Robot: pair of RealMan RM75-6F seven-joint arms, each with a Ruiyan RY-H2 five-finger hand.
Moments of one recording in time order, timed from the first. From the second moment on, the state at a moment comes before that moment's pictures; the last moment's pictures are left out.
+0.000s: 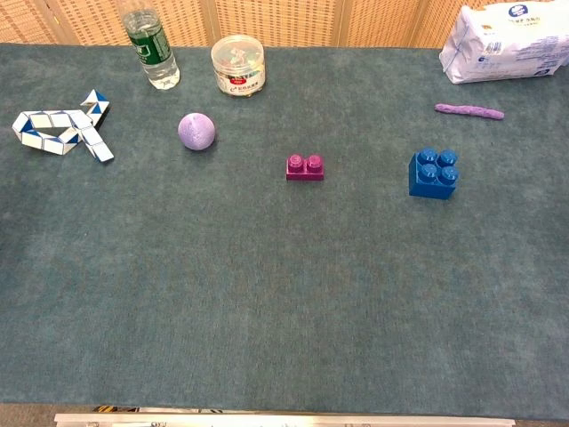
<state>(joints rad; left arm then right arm) -0.15 -1.13 -0.03 -1.51 1.56 1.48 0.01 0.12 -0.95 0.03 -1.87 -1.59 1.42 -0.06</state>
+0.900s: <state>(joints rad) -0.15 -1.13 -0.03 -1.50 1.54 1.47 0.01 0.20 -0.93 0.11 -1.97 -1.42 1.37 -0.39</state>
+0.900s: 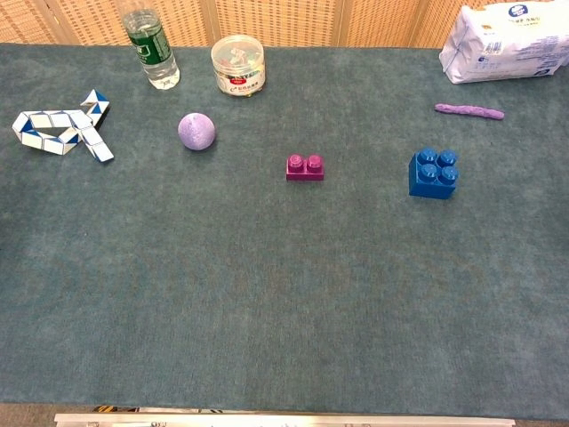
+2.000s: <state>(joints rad) -0.14 -1.13 -0.02 -1.50 1.55 1.48 0.02 0.60 -1.24 0.11 -1.82 -0.83 1.00 -0.81</state>
